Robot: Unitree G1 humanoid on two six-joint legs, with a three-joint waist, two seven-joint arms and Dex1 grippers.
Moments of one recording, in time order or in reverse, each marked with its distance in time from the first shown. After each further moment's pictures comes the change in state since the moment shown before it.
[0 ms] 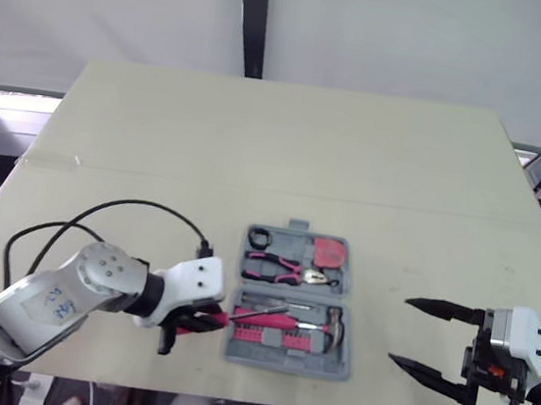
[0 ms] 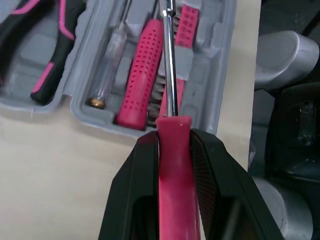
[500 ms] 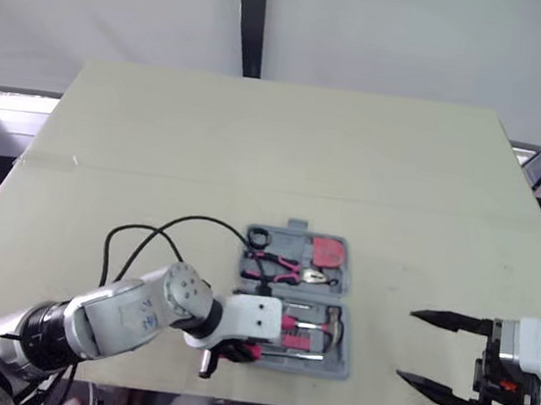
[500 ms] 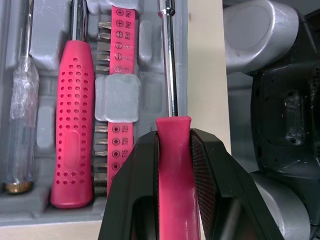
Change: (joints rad) left arm -0.256 -0.182 -0.421 0.032 0.119 0.163 0.080; right arm 0.078 -0.050 -0.057 -0.030 -0.009 -0.005 0.076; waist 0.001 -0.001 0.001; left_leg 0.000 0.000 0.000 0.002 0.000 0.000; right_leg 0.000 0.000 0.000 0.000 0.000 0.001
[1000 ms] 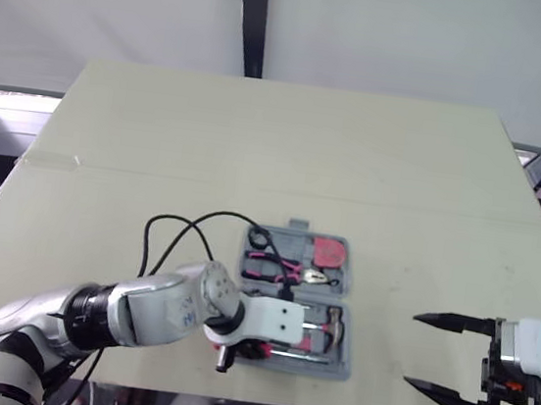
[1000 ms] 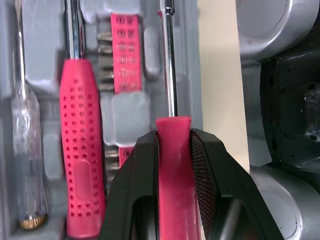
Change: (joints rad) left arm -0.165 -0.109 -0.154 0.089 0.024 0.071 0.009; right arm -0.042 -0.022 0.001 0.043 -0.026 -0.019 0.044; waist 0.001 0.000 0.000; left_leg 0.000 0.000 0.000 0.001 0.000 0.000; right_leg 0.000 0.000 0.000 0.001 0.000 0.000
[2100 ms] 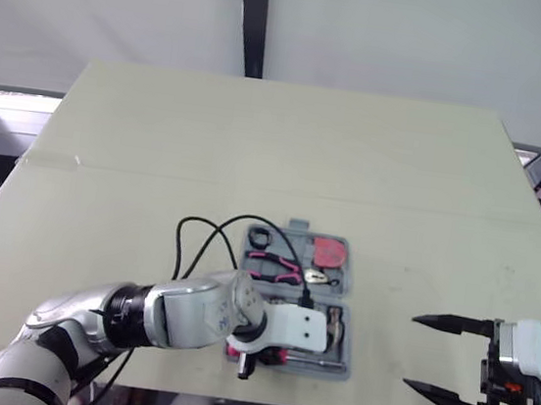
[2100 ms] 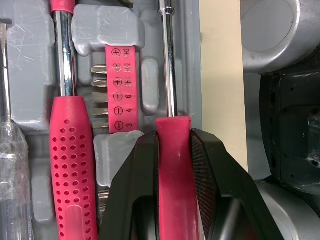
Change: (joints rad) left arm -0.034 -0.141 -0.041 0.062 -0.030 0.114 0.093; right arm 0.012 0.000 0.000 -0.005 0.000 0.005 0.000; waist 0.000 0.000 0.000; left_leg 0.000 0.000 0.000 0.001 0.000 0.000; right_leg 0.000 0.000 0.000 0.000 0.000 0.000
